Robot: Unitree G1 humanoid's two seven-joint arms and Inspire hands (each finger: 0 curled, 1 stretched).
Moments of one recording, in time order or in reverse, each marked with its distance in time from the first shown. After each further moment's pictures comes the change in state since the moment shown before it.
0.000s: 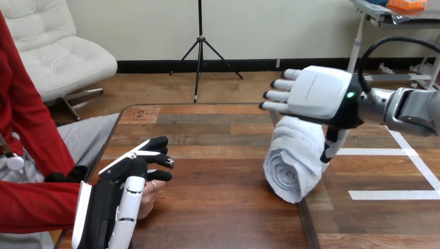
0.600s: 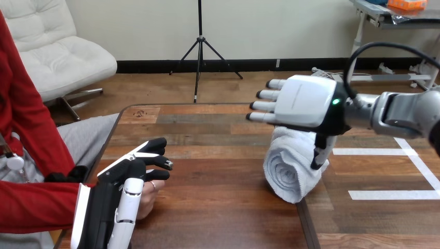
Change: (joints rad) left arm 0.008 0.000 -0.001 0.000 0.013 -0.014 0.019; right arm 0.000 0.047 0.043 -0.012 -0.011 0.000 0.002
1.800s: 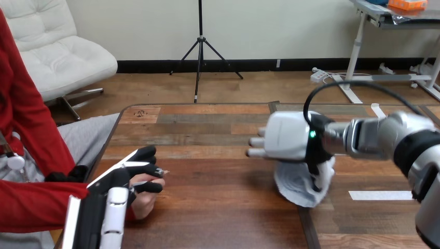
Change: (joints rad) left arm 0.075 0.010 0.006 -0.010 -0.038 -0.030 0.016; right arm 0.071 0.120 0.158 0.087 -0.055 0.137 0.081
